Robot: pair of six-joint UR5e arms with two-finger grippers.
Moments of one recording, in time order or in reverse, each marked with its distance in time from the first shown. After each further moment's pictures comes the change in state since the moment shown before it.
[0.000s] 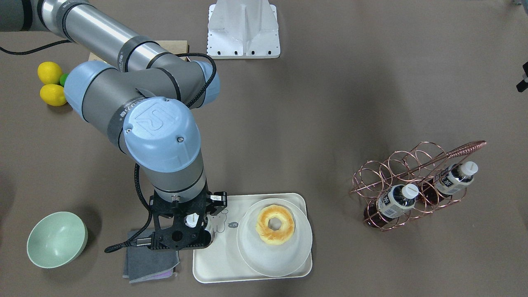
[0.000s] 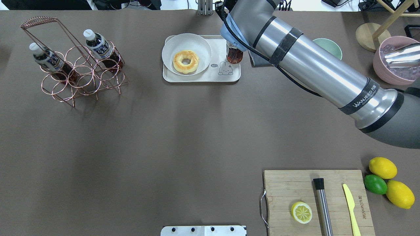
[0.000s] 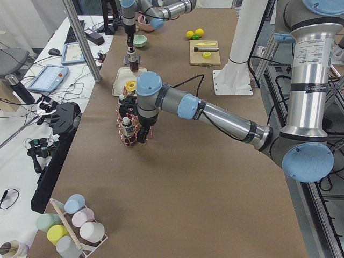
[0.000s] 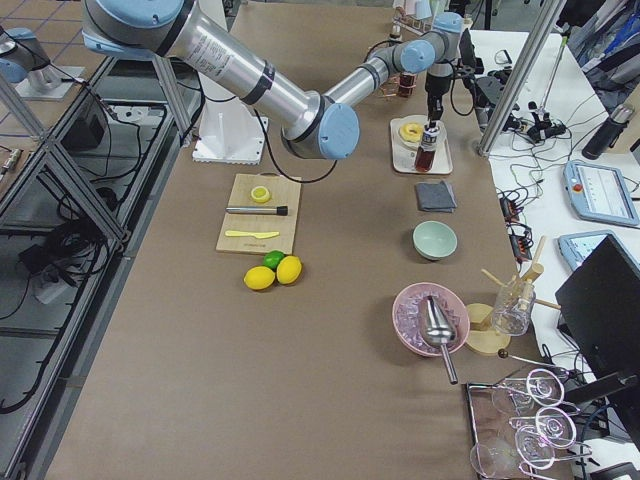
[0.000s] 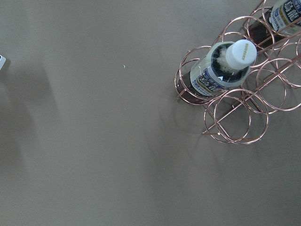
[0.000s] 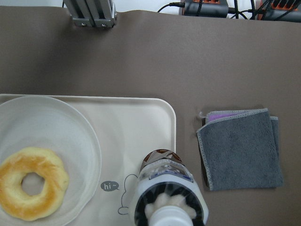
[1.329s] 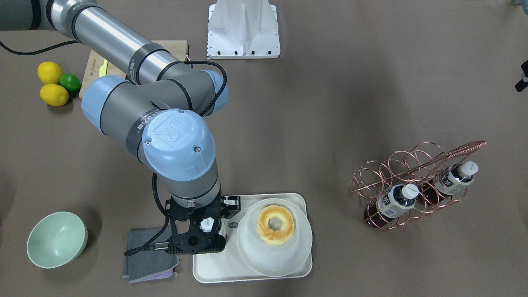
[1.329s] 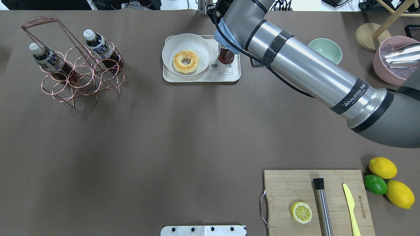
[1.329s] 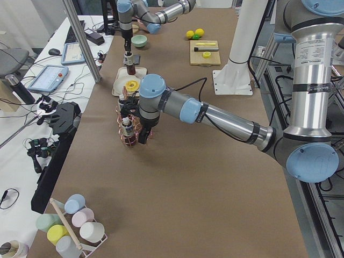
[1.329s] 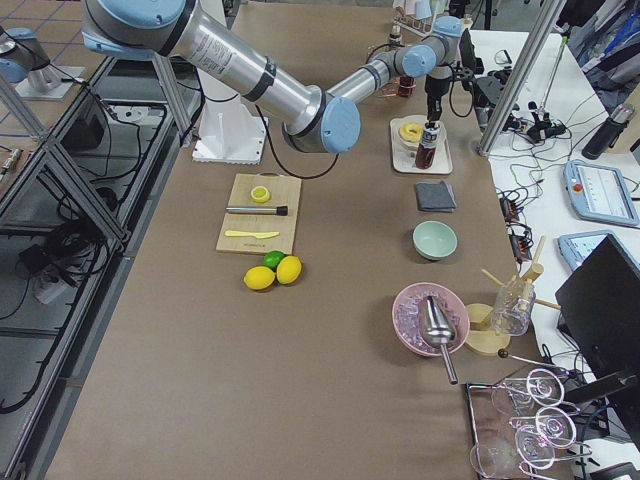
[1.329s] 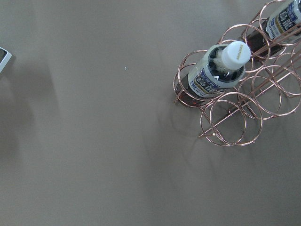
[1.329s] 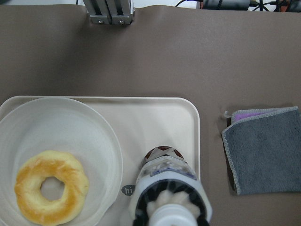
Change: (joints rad) left arm 0.005 0.021 0.000 -0.050 -0.001 -0.034; right arm -0.020 0.035 -0.089 0.091 0.016 0.047
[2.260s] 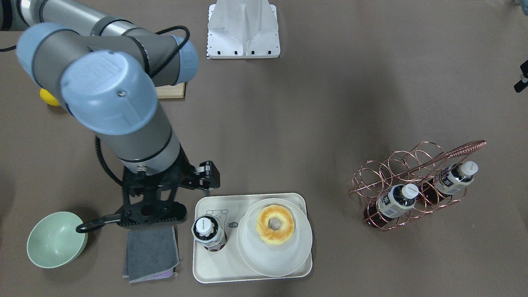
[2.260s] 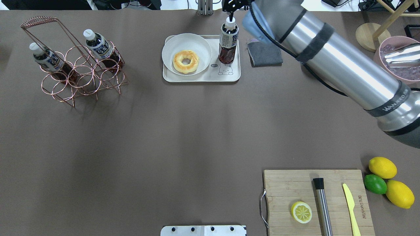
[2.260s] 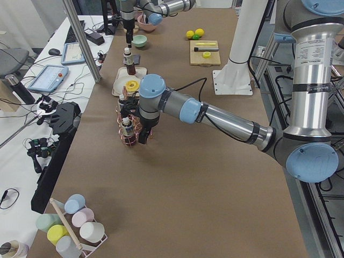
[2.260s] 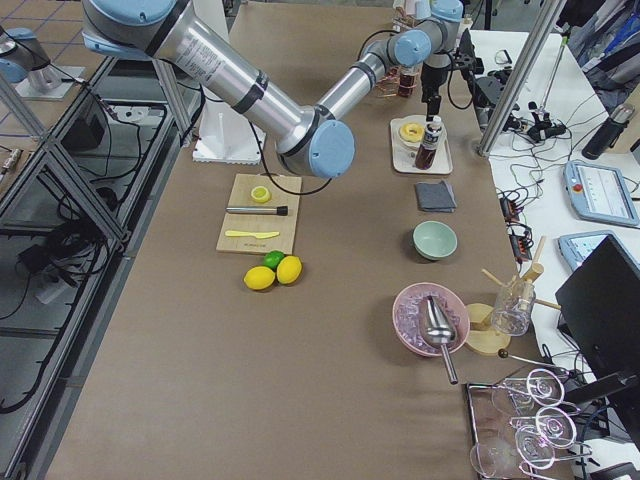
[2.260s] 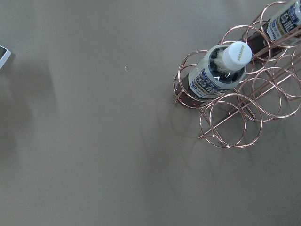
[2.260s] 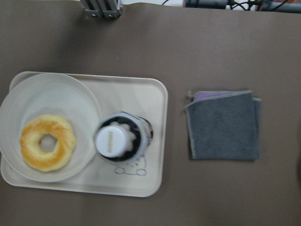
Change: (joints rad) left arm 0.003 -0.006 0.004 0.002 0.001 -0.010; right arm 0.078 -0.140 0.332 -0.194 0.102 -0.102
